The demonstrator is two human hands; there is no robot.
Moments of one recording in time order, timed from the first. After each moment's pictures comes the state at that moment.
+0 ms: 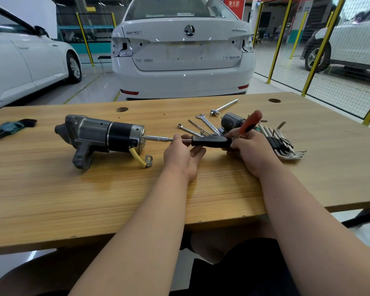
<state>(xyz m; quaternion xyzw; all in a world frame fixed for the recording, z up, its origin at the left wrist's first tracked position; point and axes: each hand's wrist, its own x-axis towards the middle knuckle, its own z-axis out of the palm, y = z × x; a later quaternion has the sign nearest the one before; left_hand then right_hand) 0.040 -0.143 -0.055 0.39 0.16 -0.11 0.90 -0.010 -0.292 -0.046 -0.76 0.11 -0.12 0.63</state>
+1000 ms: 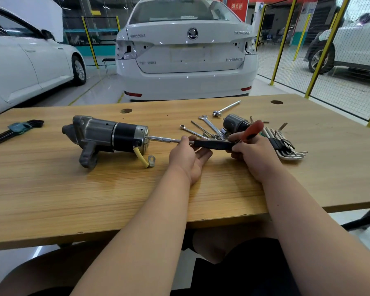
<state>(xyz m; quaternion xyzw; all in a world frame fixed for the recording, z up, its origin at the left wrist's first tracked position) 0.035 -0.144 -0.053 0.41 0.14 -0.15 0.89 -0.019 -0.290 -0.051 -0.75 0.11 -0.14 0.63</state>
